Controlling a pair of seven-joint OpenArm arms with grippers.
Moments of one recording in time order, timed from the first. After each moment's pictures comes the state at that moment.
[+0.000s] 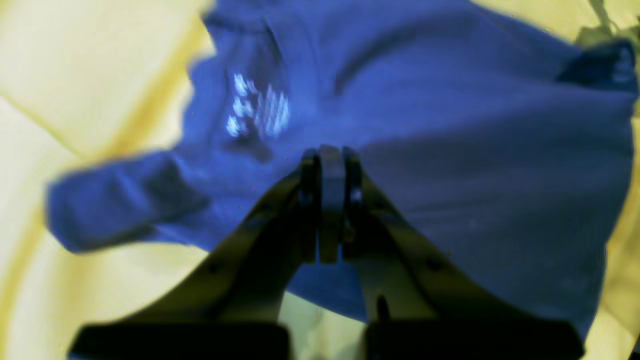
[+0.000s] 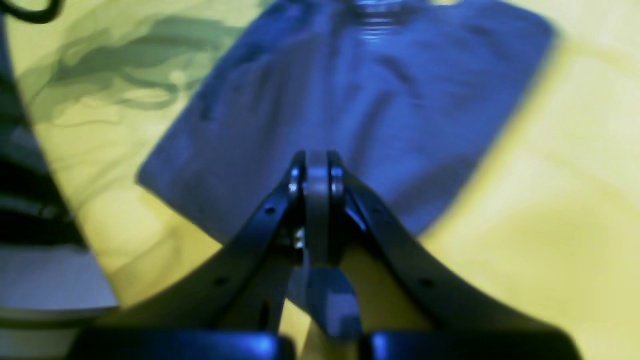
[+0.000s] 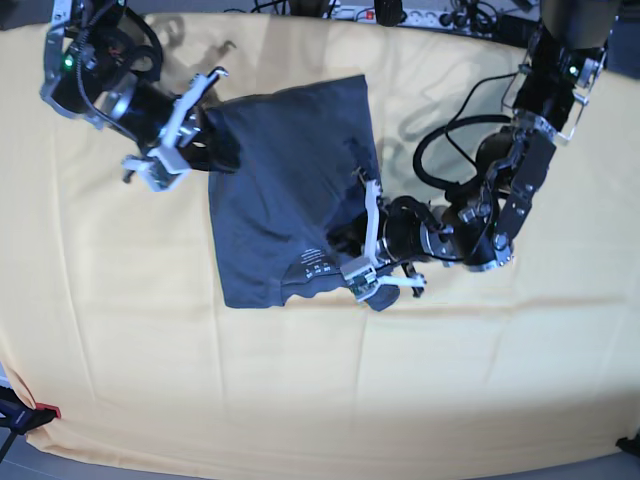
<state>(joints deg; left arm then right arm) -18.8 -24.8 29.3 98.5 -40.1 -27.2 56.3 -20.5 13.8 6.4 120.9 38.1 40.3 -53.3</state>
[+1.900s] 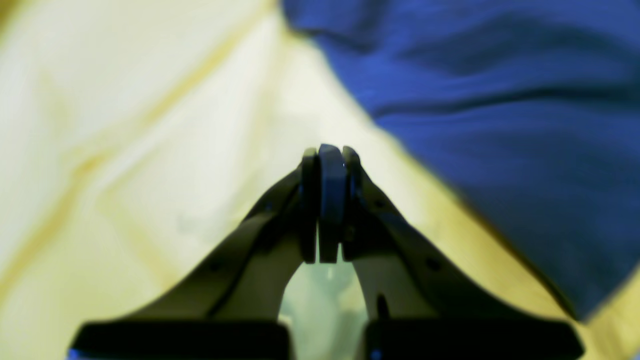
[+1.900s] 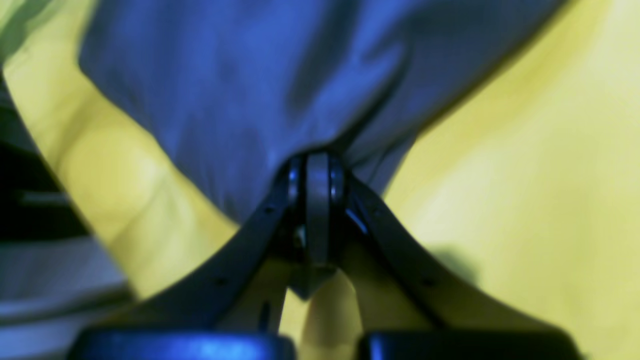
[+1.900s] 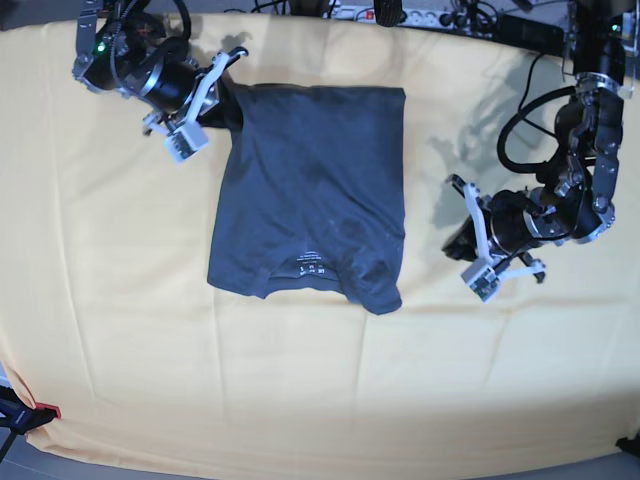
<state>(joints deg) -7.6 -35.8 7.9 109.0 -43.5 -25.6 61.7 -25.4 6.9 11.2 117.3 33.7 38.8 -54.2</state>
